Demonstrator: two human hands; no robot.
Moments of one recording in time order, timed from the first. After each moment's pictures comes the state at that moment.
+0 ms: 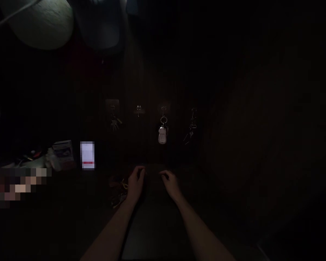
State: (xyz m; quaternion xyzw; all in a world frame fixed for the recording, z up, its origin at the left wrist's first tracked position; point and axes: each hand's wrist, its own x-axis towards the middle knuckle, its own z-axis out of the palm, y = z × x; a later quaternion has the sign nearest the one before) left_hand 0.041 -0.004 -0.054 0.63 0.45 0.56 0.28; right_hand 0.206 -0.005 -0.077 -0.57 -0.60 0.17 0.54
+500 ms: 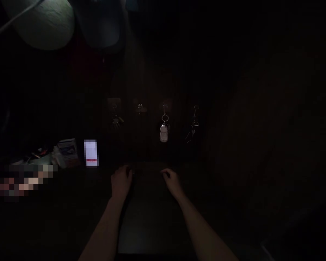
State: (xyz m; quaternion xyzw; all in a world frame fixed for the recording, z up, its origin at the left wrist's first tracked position) left_hand -0.009 -0.009 -0.036 0.68 0.66 0.33 0.03; right_hand 0.209 -0.003 -0.081 -0.57 -0.62 0.19 0.51
